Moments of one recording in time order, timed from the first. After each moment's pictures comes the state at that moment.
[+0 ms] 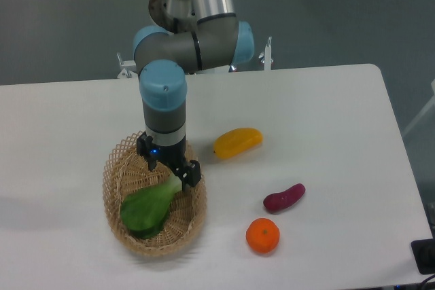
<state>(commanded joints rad) 2.18 -1.93 -1.84 -0.81 1.52 0.81</state>
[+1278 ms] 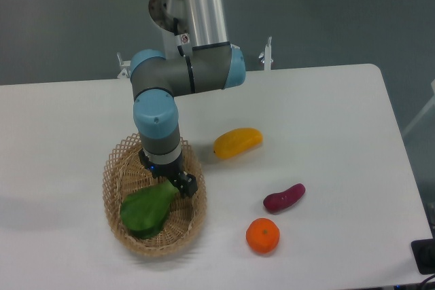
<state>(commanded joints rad) 2.17 -2.00 -1.82 -0.77 1.58 0.84</state>
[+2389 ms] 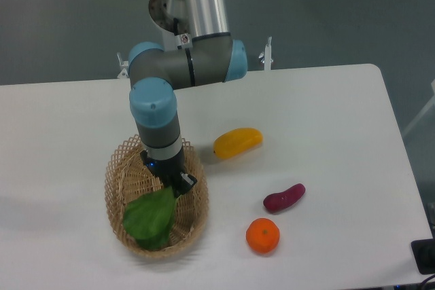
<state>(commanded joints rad) 2.20 -1.92 -1.71 -0.80 1.56 0.89</state>
